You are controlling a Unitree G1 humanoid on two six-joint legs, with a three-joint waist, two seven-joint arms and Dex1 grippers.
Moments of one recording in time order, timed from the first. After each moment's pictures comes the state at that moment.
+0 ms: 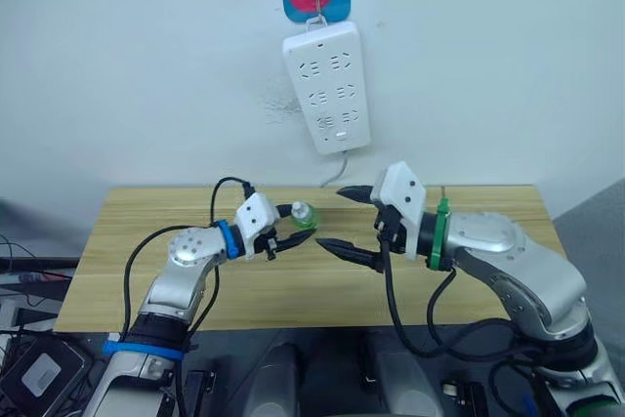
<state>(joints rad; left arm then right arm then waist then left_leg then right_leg) -0.37 0.50 -0.13 0.15 -0.21 0.01 -1.02 -0.49 -0.44 0.24 -0.65 0.44 0.94 0.62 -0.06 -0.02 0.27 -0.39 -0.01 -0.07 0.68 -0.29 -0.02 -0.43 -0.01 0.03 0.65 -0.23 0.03</state>
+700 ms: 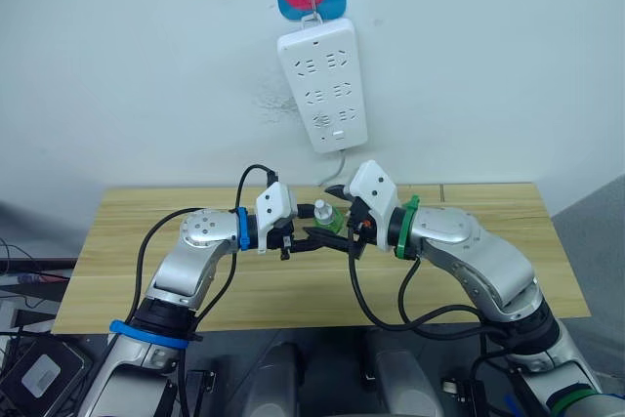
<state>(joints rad) -0.41 0.50 -0.17 0.05 -0.26 0.14 -1.12 -0.51 -0.37 0.35 -0.47 0.33 0.83 0.55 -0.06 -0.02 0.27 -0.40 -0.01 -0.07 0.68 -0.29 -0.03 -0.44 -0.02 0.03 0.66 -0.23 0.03</state>
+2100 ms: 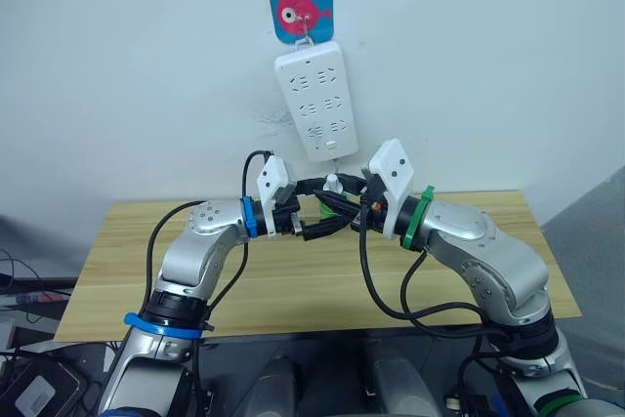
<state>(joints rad) -0.47 0.41 -0.10 0.01 -0.41 0.33 -1.05 -0.49 -0.29 0.22 -0.55 0.39 0.88 0.47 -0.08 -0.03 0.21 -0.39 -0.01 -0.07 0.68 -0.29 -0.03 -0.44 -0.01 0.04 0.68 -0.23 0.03</state>
